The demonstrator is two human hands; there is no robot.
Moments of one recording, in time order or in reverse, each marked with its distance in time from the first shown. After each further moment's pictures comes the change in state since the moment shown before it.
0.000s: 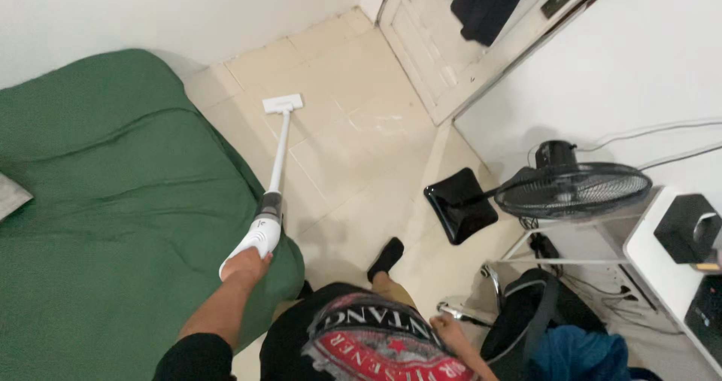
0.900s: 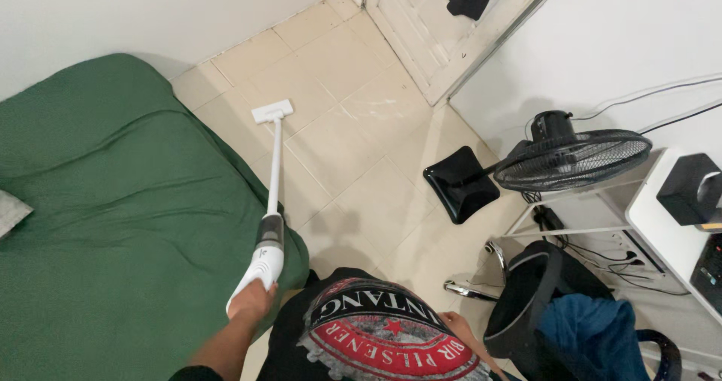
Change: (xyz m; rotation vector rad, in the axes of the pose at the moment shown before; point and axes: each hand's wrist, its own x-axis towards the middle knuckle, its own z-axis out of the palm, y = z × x) left_hand -0.052 -0.024 0.071 -0.036 -0.058 -0.038; right_hand -0.023 0.049 0.019 0.013 0.002 0.150
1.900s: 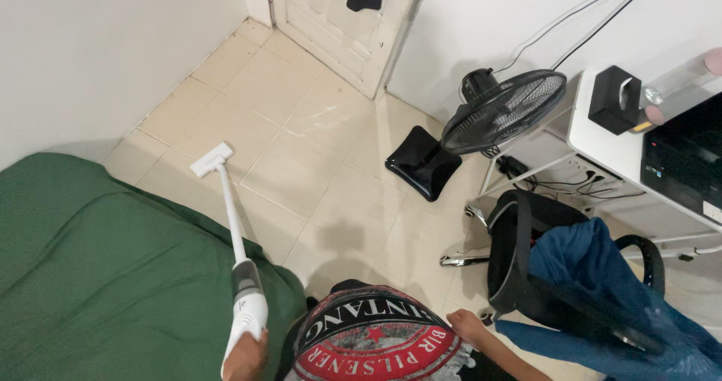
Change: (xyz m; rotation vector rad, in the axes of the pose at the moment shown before) left_hand 0.047 -0.036 0.037 0.142 0.166 0.170; right_hand -0.072 0.009 0.006 0.399 0.009 0.235
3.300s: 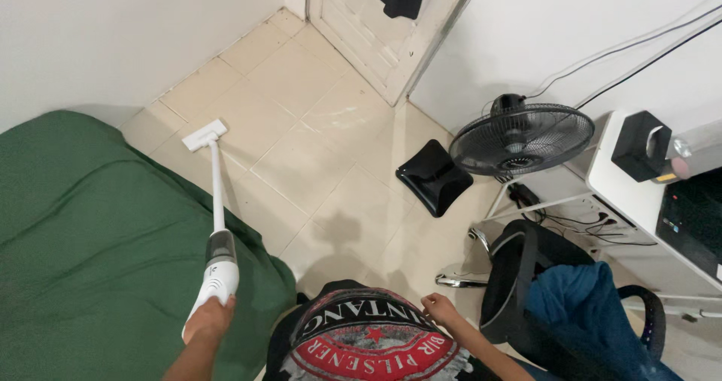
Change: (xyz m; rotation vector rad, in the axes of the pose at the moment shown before) left_hand 0.016 0.024 -0.108 -0.038 -0.139 -0.254; right_hand 0.053 -0.097 0.002 -0.115 -0.137 -0.014
